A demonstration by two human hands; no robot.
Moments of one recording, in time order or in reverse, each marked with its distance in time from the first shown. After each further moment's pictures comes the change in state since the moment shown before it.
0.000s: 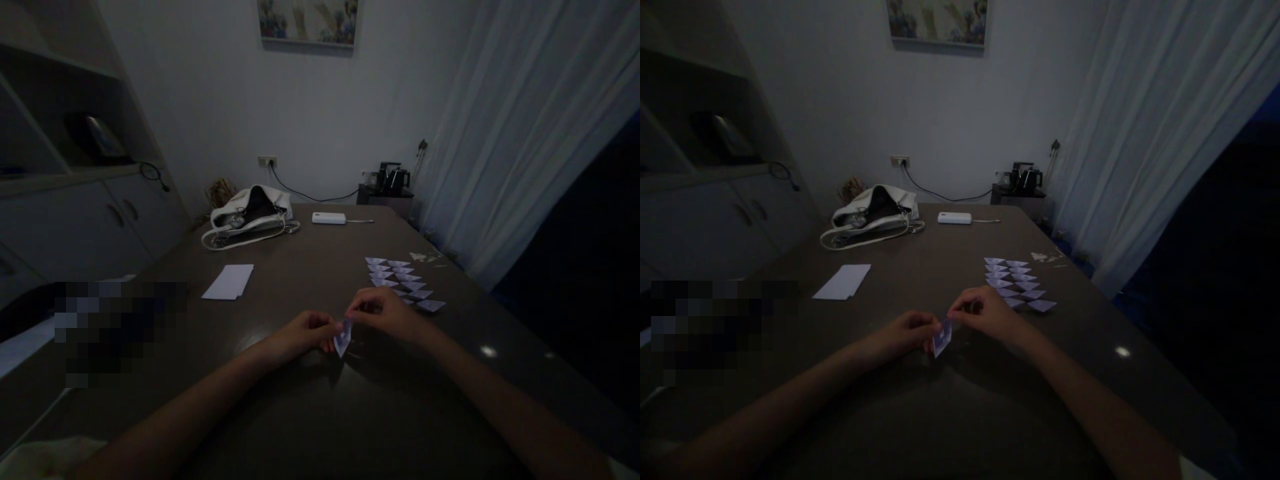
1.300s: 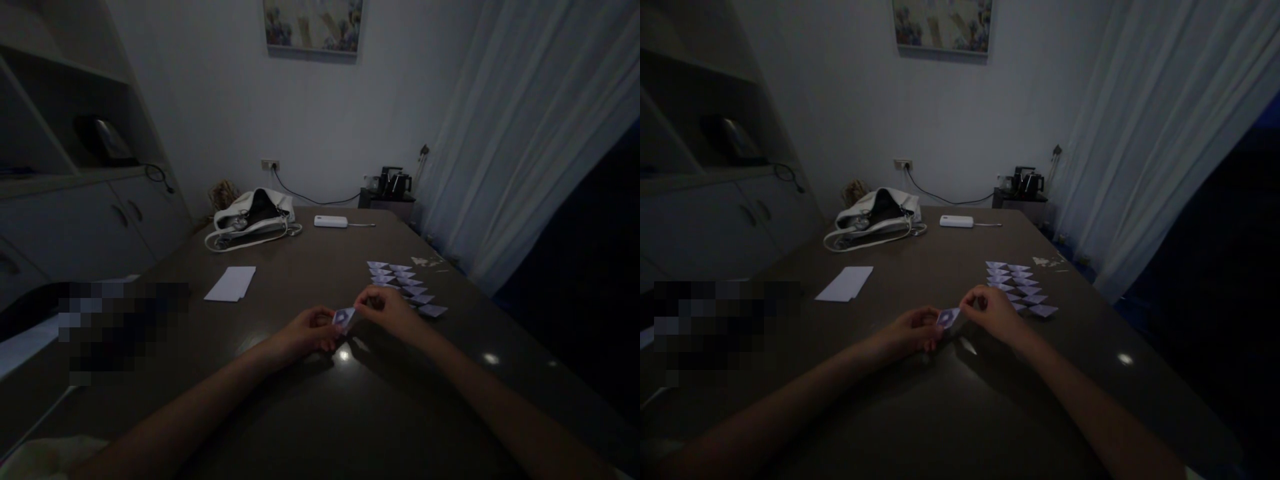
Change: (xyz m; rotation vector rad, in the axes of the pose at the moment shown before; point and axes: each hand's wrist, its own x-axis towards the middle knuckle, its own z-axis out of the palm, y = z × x) left_hand 0.010 -0.016 -0.001 -0.246 0.106 0.012; right_hand 0.003 0.010 0.000 -0.168 0.210 0.112
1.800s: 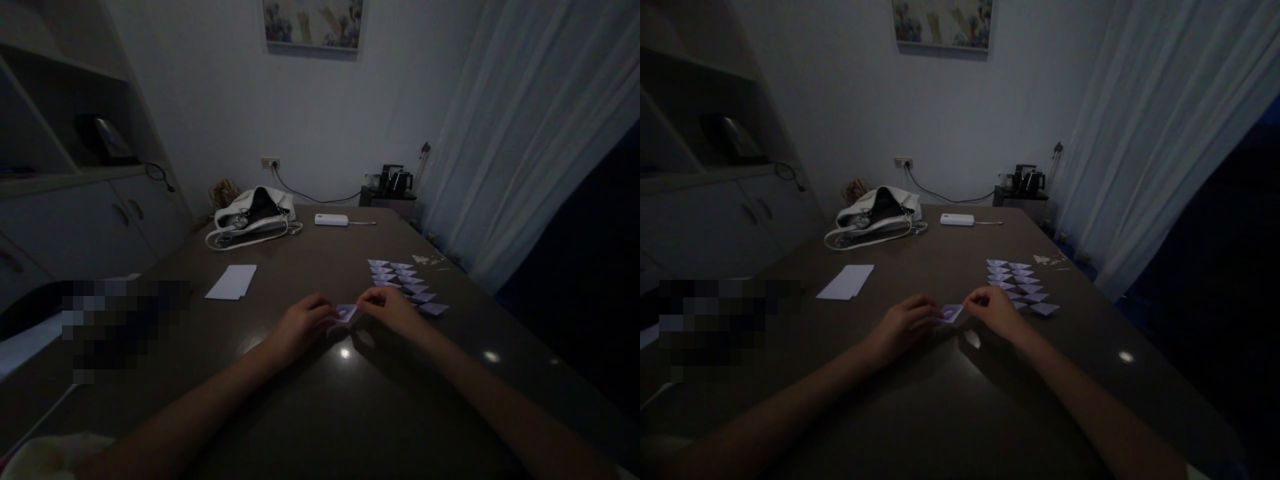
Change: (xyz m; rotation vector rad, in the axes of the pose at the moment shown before) left_hand -0.017 0.023 -0.006 1.221 0.107 0.709; right_hand 0.004 0.013 0.006 0.108 -0.043 0.177
